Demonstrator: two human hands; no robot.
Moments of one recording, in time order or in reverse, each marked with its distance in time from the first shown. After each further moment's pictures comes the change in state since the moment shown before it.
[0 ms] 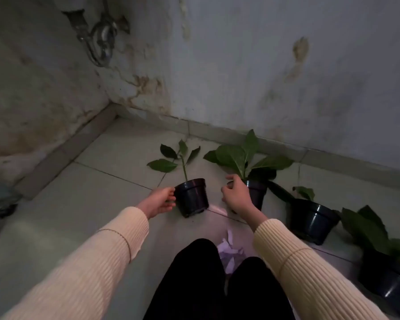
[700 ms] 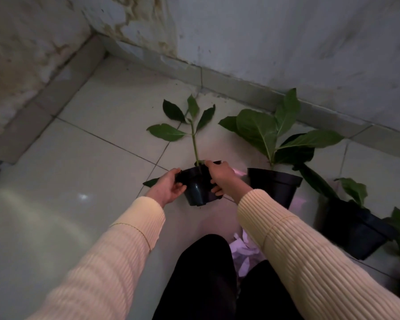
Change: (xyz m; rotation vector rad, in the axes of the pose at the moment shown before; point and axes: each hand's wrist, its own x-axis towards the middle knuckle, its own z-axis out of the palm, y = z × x) left_hand 0.131 -0.009 0.023 -0.511 0.122 -0.368; right_hand 0.134 0.004 0.091 -0.100 -0.299 0.476
